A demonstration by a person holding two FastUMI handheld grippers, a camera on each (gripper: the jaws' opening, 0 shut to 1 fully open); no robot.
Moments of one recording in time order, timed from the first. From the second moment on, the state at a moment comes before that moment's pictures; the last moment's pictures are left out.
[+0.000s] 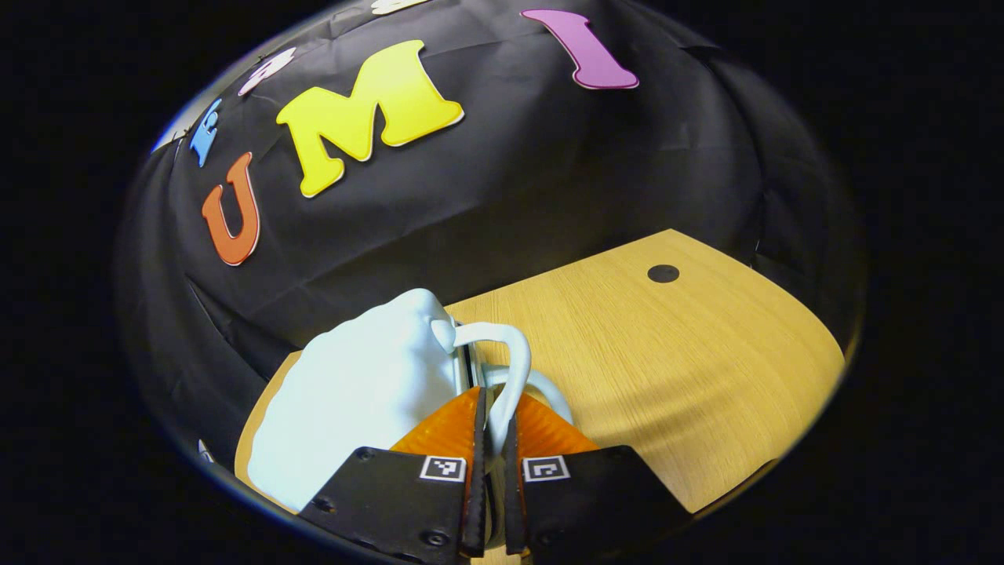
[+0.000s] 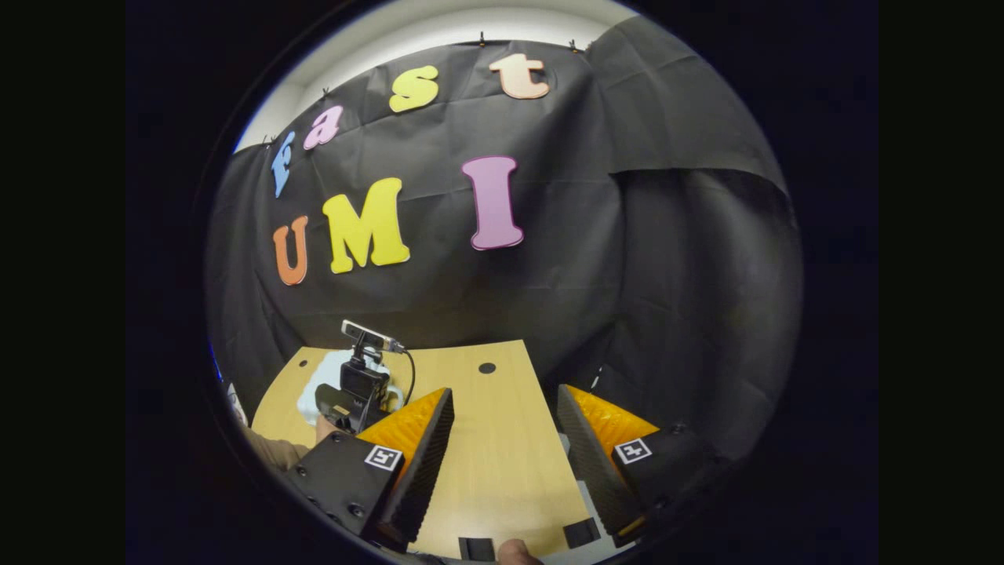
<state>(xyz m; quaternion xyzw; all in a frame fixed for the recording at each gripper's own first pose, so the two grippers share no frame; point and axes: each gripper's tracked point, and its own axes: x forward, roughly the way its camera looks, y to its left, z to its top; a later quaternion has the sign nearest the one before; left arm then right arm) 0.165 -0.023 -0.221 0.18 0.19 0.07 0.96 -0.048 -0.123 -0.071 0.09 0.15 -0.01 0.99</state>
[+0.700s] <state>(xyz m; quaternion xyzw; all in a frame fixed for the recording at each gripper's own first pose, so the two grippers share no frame) 0.118 -0.044 -0.089 0.08 0.10 0.03 0.99 -0.024 -0.105 -0.031 0.10 0.09 0.00 0.99</state>
